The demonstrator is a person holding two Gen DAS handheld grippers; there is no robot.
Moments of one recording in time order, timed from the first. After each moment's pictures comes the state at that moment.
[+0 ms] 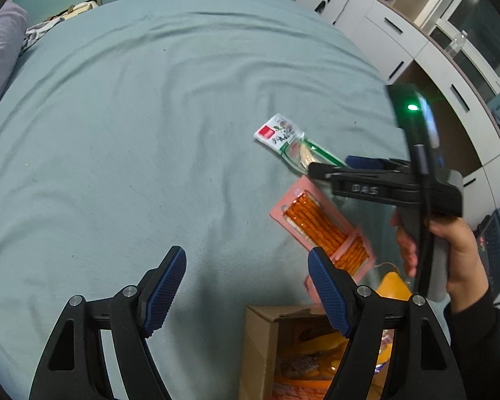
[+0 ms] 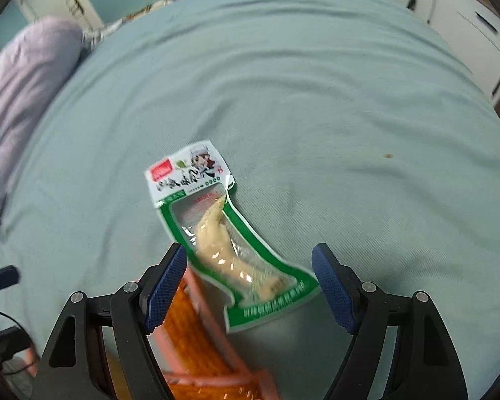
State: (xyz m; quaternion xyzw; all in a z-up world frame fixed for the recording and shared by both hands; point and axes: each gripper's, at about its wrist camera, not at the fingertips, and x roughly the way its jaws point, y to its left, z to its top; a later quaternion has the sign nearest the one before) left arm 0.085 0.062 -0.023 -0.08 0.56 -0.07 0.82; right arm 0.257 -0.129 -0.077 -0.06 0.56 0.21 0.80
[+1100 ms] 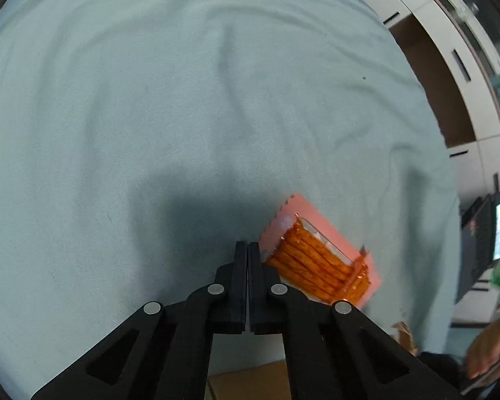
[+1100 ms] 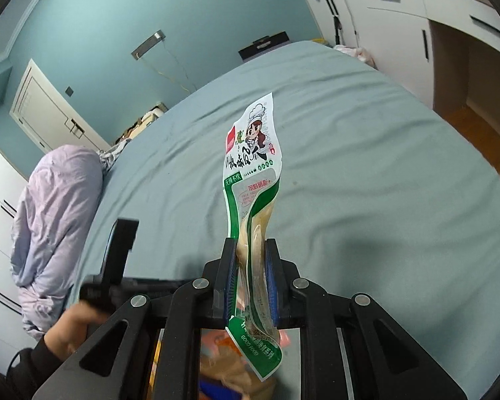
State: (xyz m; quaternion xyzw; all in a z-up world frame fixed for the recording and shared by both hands) left arm 0.180 0.017 -0.112 -0.10 0.67 -0.16 0.72; right arm 0.114 -0.285 0.006 0.19 0.43 0.16 0.87
